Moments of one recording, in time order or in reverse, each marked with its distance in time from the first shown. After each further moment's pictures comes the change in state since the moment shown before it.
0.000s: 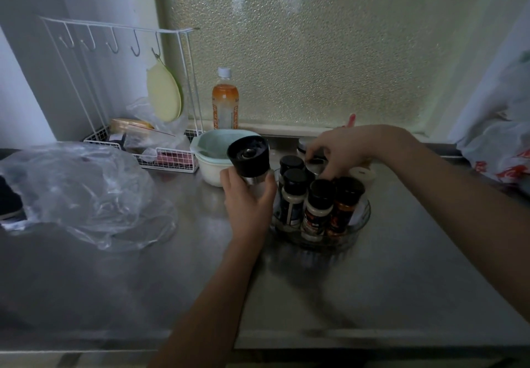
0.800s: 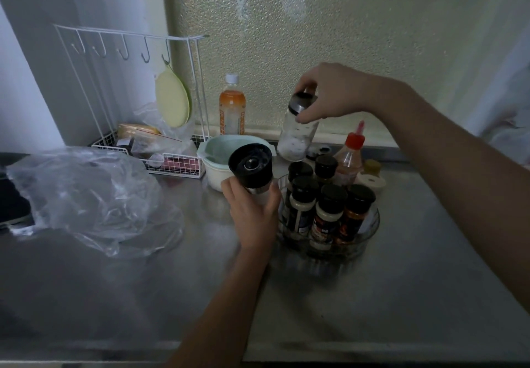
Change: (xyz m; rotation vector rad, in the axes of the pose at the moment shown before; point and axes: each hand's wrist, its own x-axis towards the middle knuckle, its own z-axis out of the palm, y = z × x) left_hand -0.003 0.007 -0.005 -0.055 0.069 0.009; right_hand 0.016 -0.018 -0.069 0.182 0.454 -0.111
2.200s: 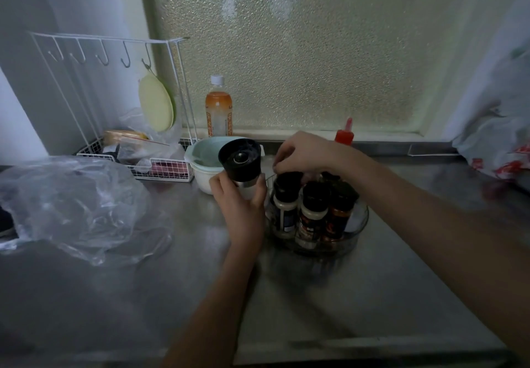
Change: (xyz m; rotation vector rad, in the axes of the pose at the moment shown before) left_hand 0.008 -0.008 0.011 0.037 0.036 0.023; right_hand -0.036 -0.009 0.079 0.389 -0.182 0.247
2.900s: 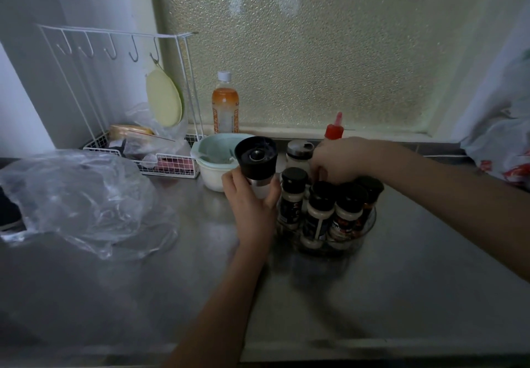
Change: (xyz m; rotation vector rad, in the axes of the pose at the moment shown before) left_hand -0.004 -0.002 0.000 -0.012 -0.068 0.048; right_hand -0.002 0.025 -0.018 -0.857 -0.257 -0.090
